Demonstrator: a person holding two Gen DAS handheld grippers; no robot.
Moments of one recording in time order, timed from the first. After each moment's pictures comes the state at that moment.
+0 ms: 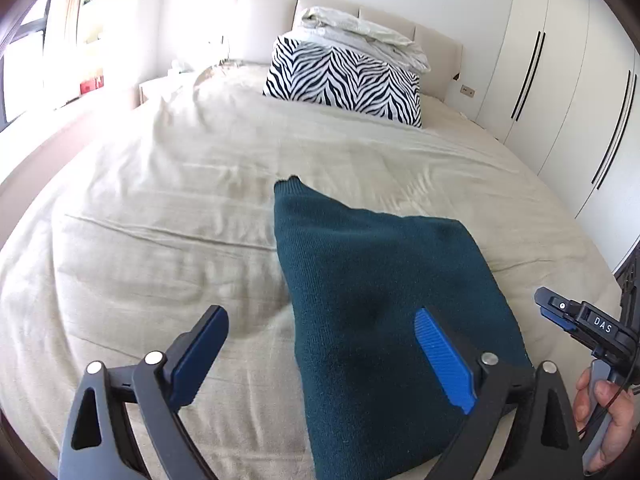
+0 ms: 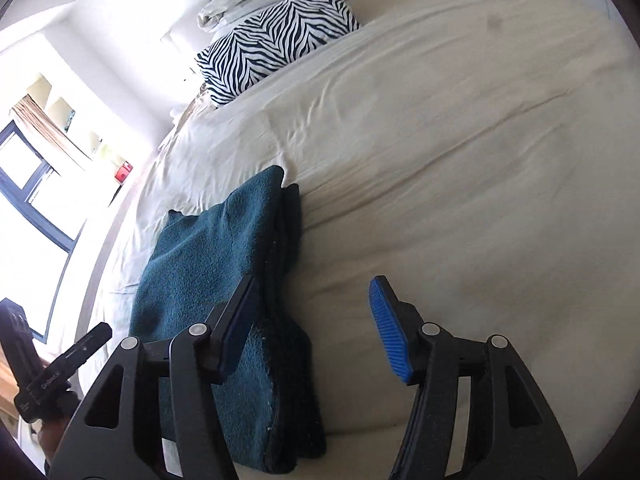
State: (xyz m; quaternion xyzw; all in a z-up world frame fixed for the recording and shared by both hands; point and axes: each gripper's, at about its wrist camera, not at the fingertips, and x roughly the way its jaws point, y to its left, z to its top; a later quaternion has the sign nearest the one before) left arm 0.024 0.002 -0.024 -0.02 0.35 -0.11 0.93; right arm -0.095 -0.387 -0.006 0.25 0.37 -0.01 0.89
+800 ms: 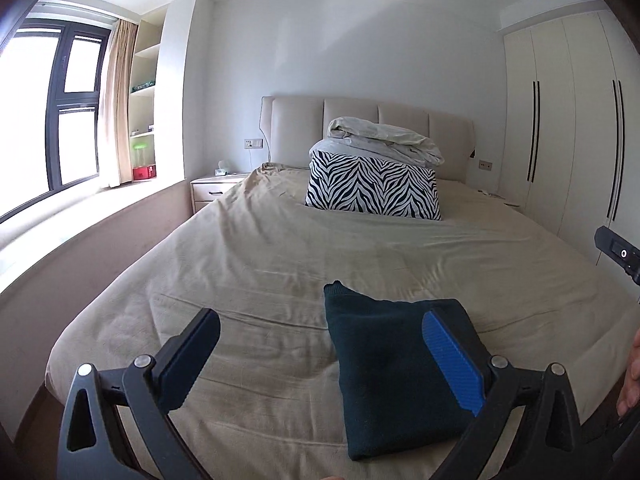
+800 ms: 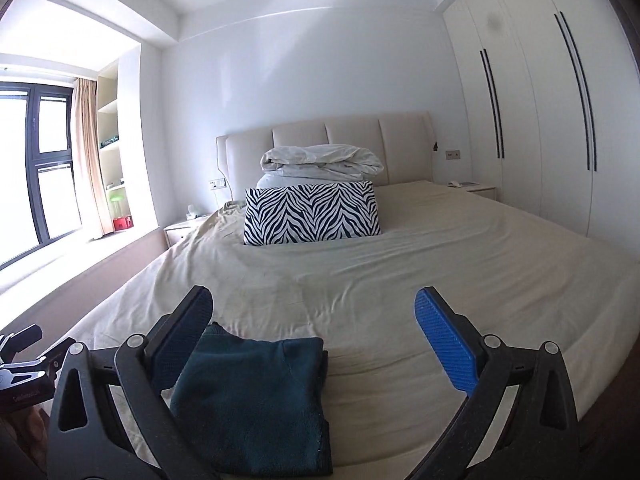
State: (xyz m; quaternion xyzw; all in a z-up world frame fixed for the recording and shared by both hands) left arm -0.082 0.032 0.064 0.00 0.20 -0.05 0.98; right arm -0.227 -0.313 0.190 0.07 0.14 -0.05 0.99
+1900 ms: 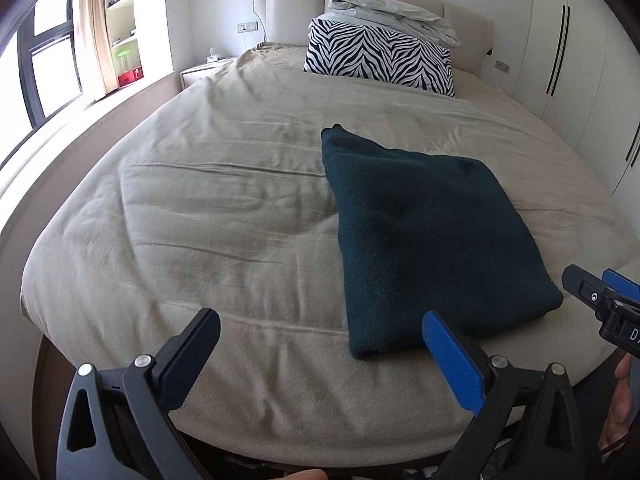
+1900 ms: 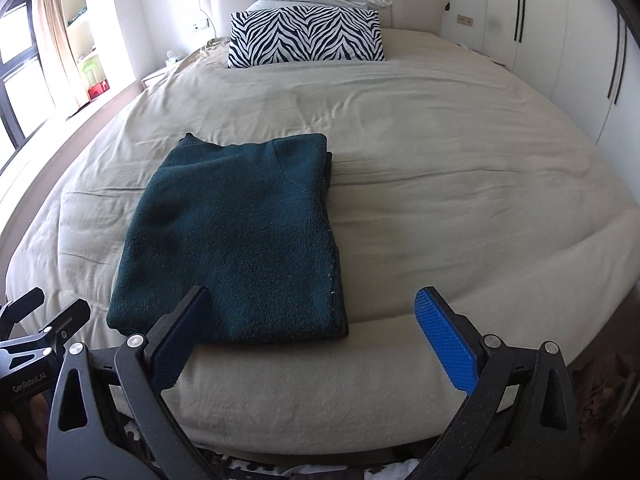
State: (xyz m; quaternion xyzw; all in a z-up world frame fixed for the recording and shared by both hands) left arm -0.052 0.015 -0.041 0.01 0.41 -0.04 0.91; right arm -0.161 -0.294 0.037 0.06 0.43 -0.04 0.90
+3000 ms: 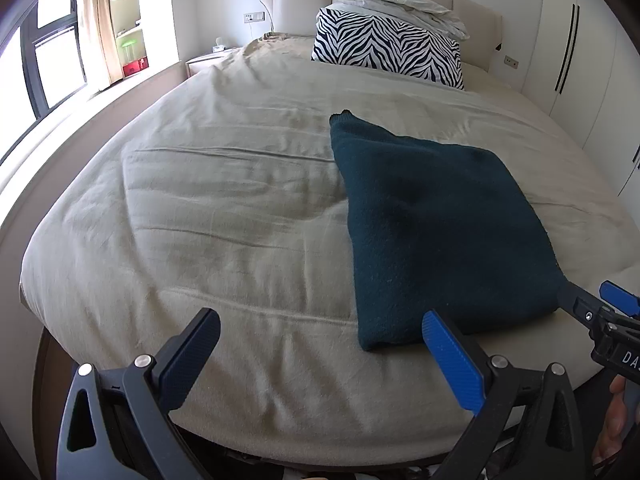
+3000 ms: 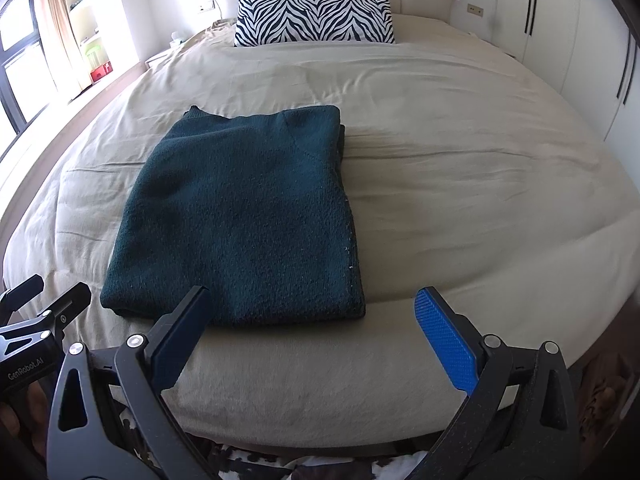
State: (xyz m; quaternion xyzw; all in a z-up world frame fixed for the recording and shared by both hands) left arm -0.050 0.019 -0.052 0.00 0.42 -0.03 0.91; right arm -0.156 -0.278 0.018 0.05 0.46 -0.03 0.89
